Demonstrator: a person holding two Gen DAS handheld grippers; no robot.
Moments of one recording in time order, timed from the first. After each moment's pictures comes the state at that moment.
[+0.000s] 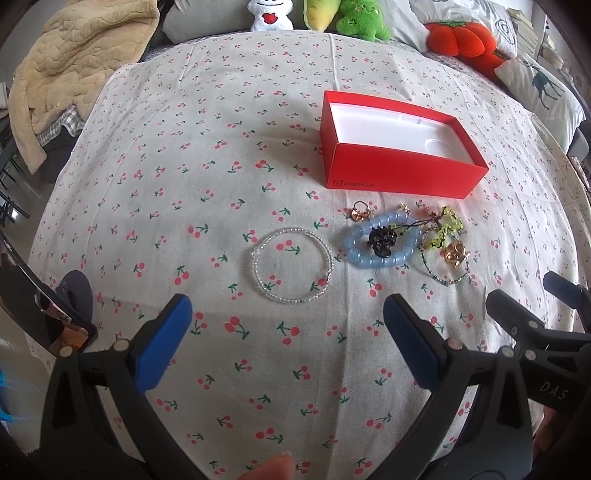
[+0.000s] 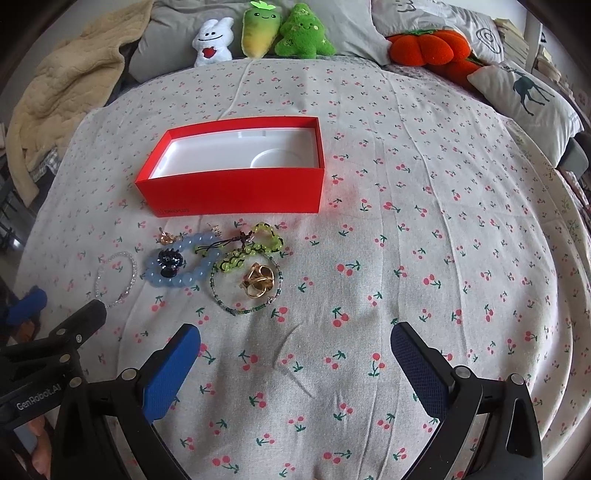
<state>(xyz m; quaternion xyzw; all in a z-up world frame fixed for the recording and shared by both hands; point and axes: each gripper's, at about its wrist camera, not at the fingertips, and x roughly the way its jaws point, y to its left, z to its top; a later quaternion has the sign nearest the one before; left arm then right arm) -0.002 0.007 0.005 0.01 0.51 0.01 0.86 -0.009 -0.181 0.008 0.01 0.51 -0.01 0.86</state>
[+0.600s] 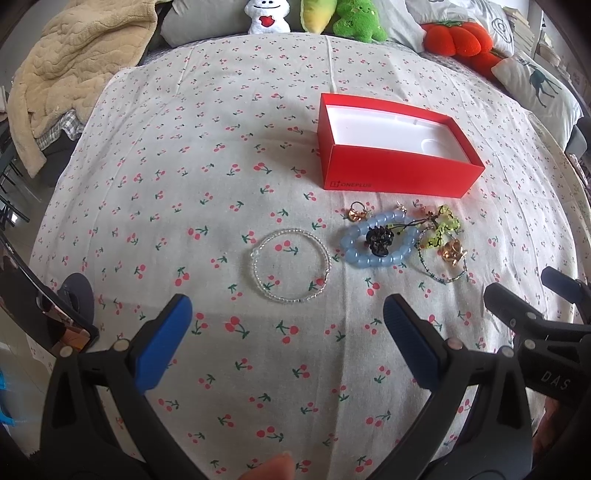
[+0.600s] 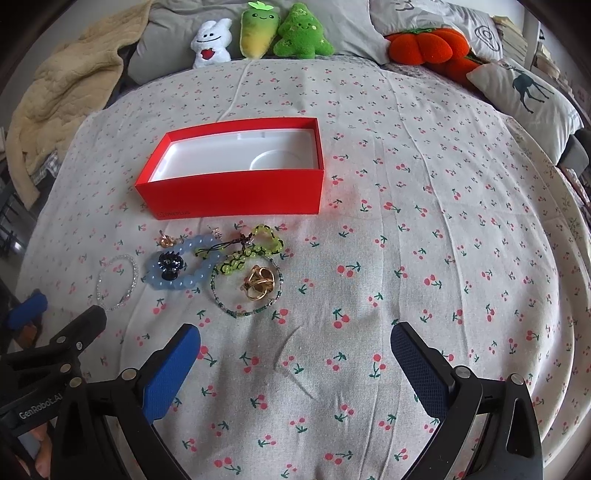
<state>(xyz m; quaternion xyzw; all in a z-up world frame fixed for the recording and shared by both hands) -0.004 0.006 0.006 0.01 0.50 0.00 0.86 -0.007 -0.182 0.009 0.01 0.51 -0.01 0.86</state>
